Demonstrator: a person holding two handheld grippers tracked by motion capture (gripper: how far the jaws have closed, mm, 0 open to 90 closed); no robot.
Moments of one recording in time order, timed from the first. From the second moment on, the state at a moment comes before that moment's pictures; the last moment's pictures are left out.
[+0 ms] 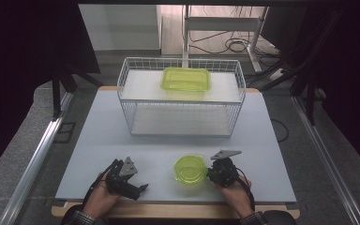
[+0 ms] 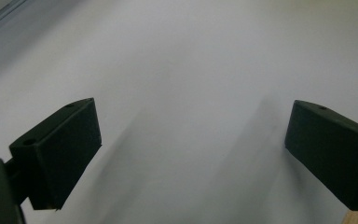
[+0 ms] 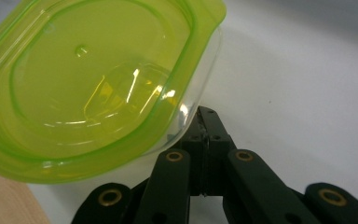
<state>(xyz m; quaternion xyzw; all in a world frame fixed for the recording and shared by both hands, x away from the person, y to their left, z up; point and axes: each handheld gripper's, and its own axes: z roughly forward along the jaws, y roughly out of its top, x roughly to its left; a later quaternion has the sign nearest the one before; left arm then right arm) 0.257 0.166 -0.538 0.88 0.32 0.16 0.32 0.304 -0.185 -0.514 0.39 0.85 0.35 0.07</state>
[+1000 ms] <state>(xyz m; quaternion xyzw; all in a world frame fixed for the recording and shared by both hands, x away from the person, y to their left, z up) 0.257 0.169 -0.538 0.87 0.33 0.17 0.32 0.306 -0.227 -0.507 0.37 0.83 0.39 0.14</state>
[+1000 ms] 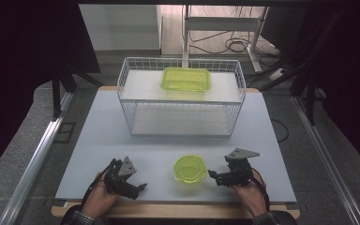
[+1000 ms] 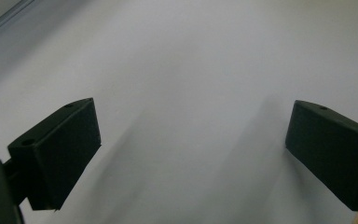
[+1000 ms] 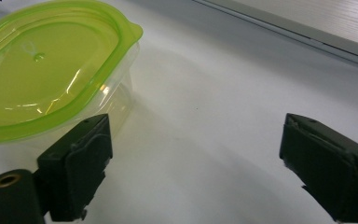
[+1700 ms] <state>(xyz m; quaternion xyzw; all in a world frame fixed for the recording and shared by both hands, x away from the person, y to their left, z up) 0.257 0.168 -0.539 0.88 0.32 0.17 0.32 0.304 -0.232 -0.501 0.38 0.83 0.39 0.14</state>
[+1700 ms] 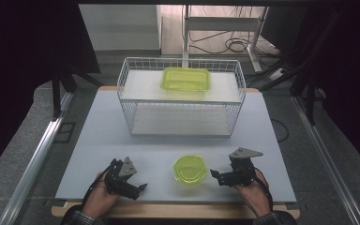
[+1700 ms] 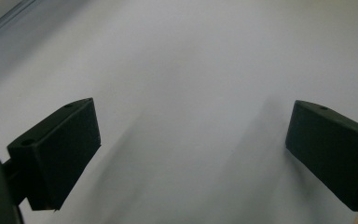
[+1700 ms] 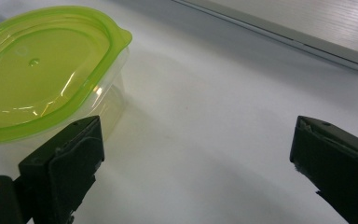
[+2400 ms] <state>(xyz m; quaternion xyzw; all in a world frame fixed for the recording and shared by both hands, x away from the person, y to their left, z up) 0.258 0.167 -0.540 0.88 0.32 0.17 0.31 0.306 -0.218 -0.484 0.37 0.82 0.41 0.12</state>
